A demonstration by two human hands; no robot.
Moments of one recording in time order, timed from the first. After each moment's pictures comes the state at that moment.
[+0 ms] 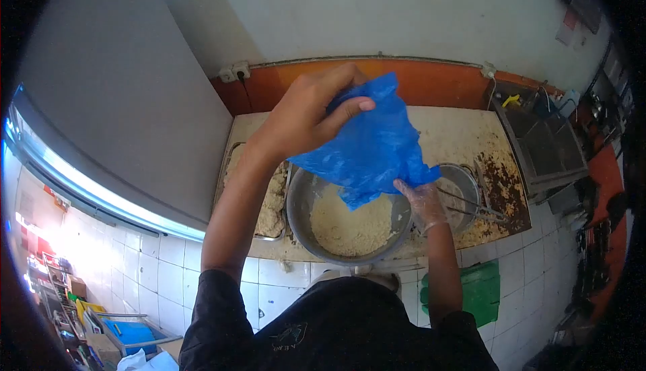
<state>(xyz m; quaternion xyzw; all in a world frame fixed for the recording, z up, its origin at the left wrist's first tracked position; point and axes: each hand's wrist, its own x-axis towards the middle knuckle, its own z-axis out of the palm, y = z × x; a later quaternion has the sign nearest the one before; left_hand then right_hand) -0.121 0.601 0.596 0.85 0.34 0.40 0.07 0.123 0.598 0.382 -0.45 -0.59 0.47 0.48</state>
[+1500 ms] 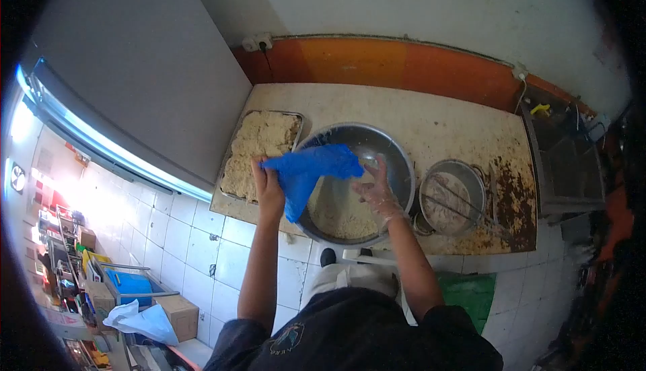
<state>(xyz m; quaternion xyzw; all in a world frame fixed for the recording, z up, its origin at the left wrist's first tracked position) -0.131 0.511 0.361 0.35 0.57 0.71 0.20 0.087 0.604 0.285 -0.40 -0.55 0.63 0.37</state>
